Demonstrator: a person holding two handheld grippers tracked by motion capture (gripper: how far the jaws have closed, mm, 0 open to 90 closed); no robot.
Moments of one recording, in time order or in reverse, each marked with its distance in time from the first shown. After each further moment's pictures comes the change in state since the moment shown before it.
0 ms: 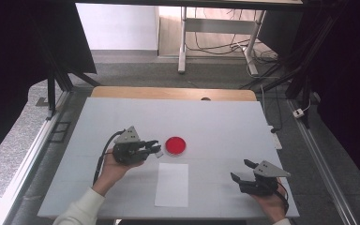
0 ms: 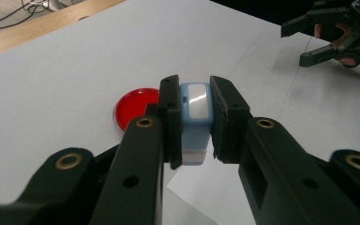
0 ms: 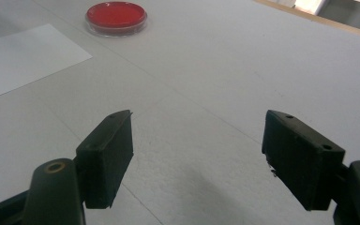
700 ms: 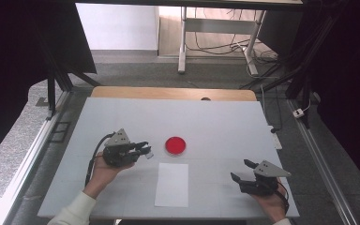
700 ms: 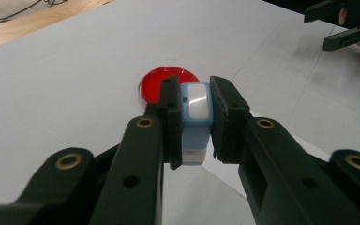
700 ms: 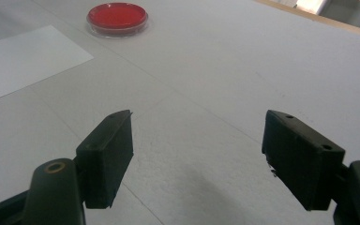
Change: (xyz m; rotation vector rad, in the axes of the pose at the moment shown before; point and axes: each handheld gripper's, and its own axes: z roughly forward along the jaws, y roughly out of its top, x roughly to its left) left arm 0.010 -0.018 -0.016 0.018 0.056 -0.020; right arm -0.001 0.000 0.000 -0.002 0.008 0.007
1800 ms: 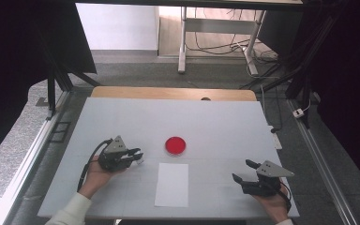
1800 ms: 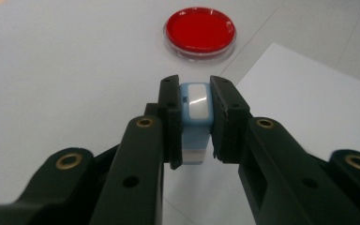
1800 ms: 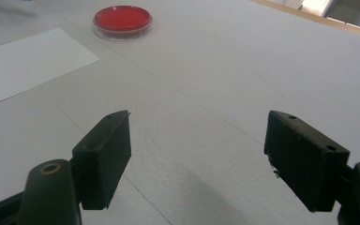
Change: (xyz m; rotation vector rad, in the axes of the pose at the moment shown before) left arm 0.018 -0.036 0.002 0.112 0.058 0.052; right arm -0.003 0.001 -0.007 -0.002 0.021 -0.001
